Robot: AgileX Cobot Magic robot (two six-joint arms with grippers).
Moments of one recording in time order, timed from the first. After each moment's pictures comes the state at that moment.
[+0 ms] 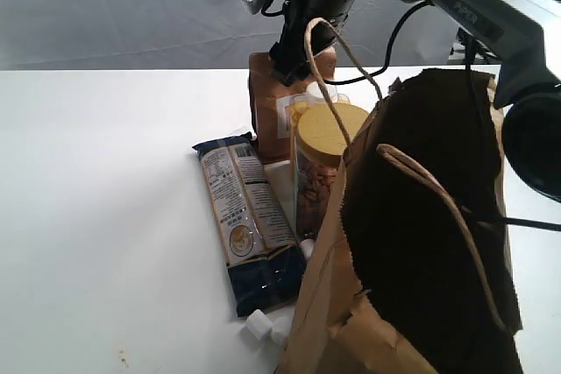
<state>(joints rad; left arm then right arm) 0.09 0.00 0.00 0.06 0.26 -0.04 0.76 2.39 -2.38 -0.04 1.15 -0.57</state>
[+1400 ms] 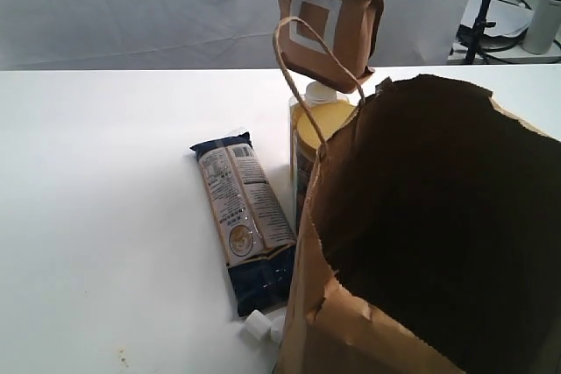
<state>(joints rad) 0.09 0.00 0.00 0.06 0.26 -0.04 0.78 2.09 -2.38 -0.16 1.24 -0.35</state>
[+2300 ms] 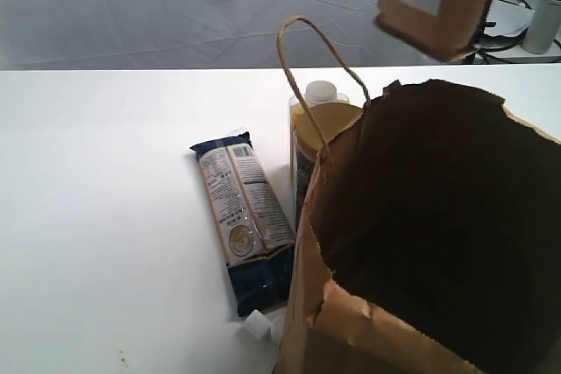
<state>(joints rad) 0.09 0.00 0.00 0.06 0.26 -0.04 0.64 1.86 -2.21 -0.34 1.24 -0.21</state>
